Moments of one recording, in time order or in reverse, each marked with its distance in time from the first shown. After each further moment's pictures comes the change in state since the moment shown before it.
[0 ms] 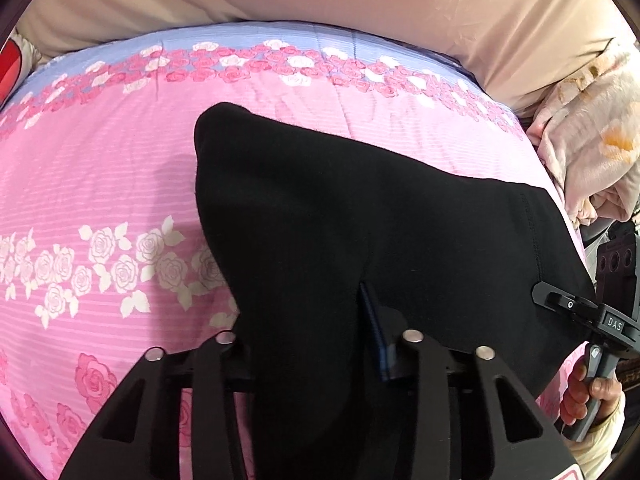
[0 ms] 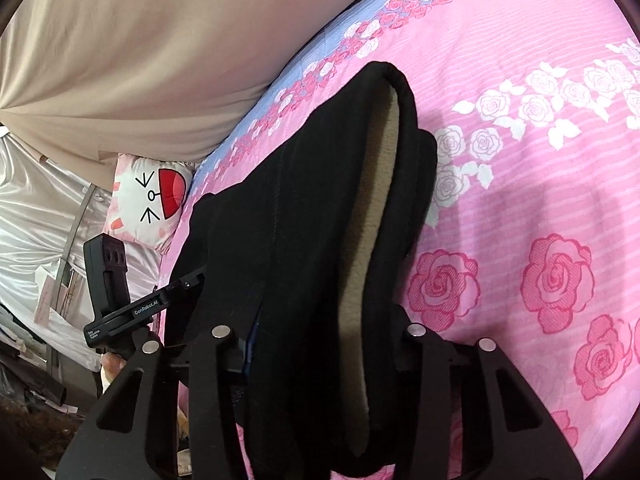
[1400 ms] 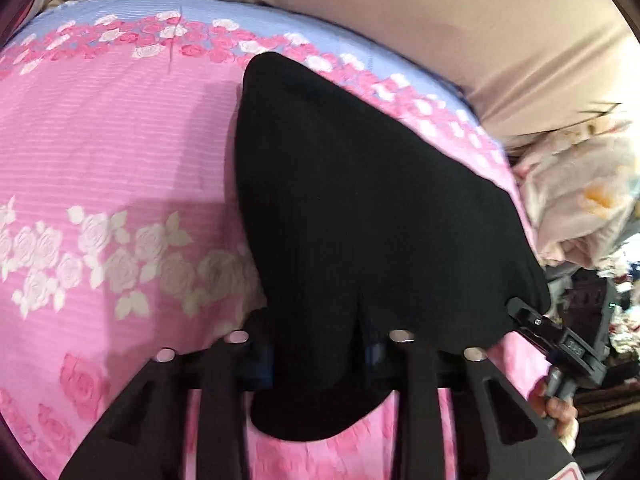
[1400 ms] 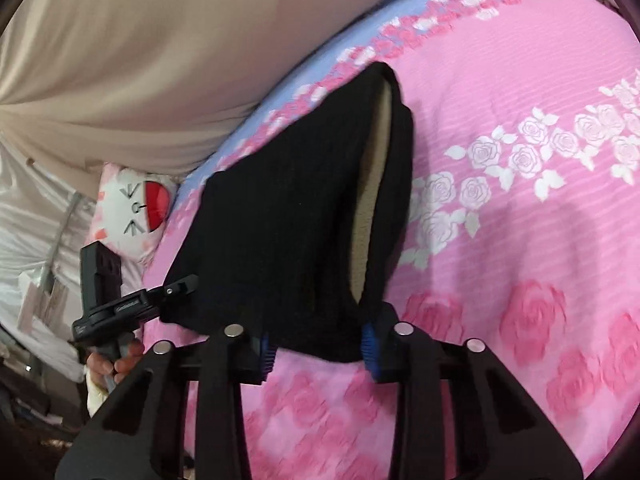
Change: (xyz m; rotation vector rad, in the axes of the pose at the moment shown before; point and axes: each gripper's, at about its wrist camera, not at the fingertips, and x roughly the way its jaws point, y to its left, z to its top) left arm -0.021 0.024 0.016 -0.168 0.031 -0.175; right arm -0.022 0.016 0.006 -0.027 -0.060 -0.052
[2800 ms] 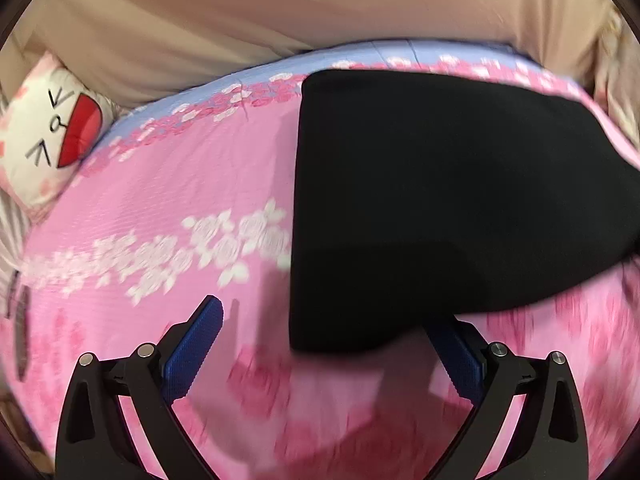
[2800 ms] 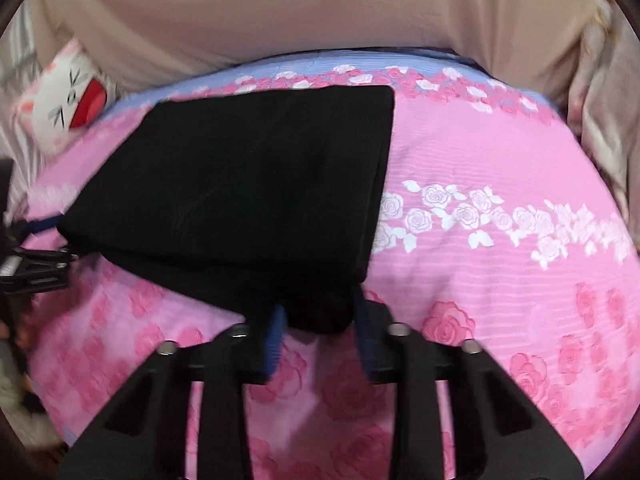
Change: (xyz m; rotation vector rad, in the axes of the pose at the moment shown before) left arm 0.026 -0.023 -0.051 0.252 -0.200 0.564; right arm 0.009 0.026 -0.022 -0.425 -0.052 -0.468
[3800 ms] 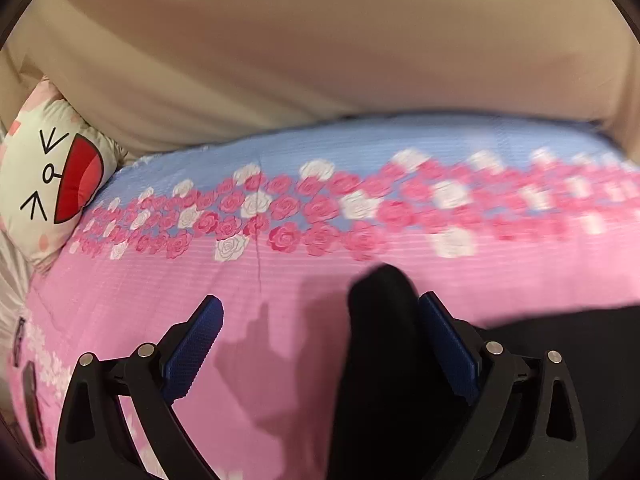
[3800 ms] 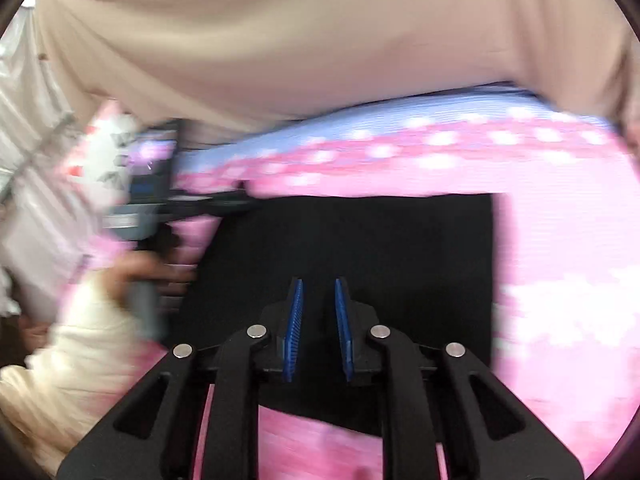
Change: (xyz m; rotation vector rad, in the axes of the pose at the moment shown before) left arm 0.064 0.021 0.156 -0.079 -0.079 0.116; right arm 0.003 0.021 0.072 0.087 -0.042 0.160
